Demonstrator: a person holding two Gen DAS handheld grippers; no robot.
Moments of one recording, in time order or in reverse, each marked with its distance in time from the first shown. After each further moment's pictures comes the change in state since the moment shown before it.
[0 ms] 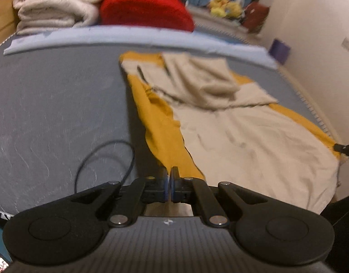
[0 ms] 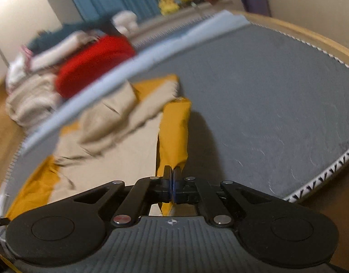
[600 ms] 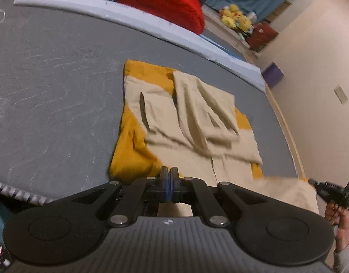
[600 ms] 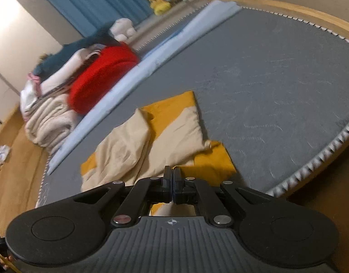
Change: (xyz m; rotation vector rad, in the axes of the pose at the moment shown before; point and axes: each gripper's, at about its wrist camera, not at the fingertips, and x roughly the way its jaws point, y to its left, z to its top) left arm 0.000 0.089 0.047 -0.284 0.098 -0.162; right arm -0.016 -0.039 0.041 0.179 0.064 0.081
